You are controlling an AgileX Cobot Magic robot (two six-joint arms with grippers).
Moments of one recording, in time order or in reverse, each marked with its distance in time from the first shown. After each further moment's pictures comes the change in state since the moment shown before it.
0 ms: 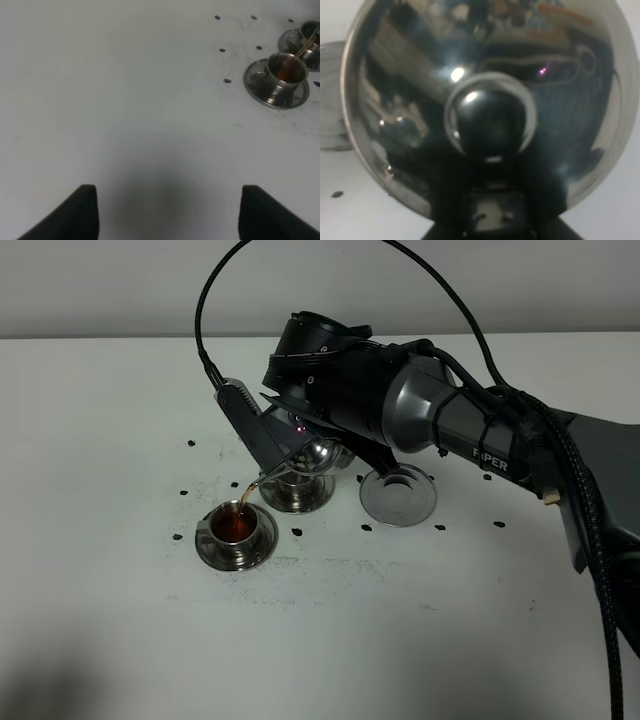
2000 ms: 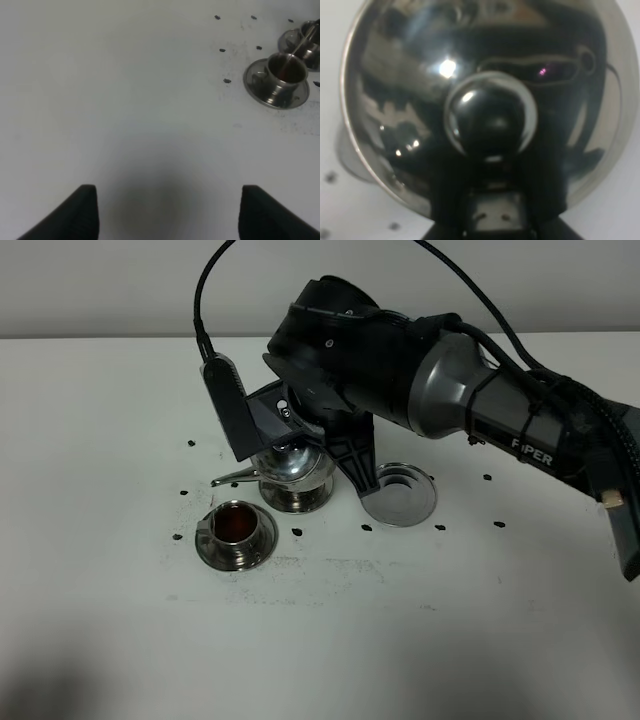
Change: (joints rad) left arm 0.000 0.000 0.000 0.000 0.000 0.000; right arm 0.008 -0.090 0.000 0.241 0.048 0.067
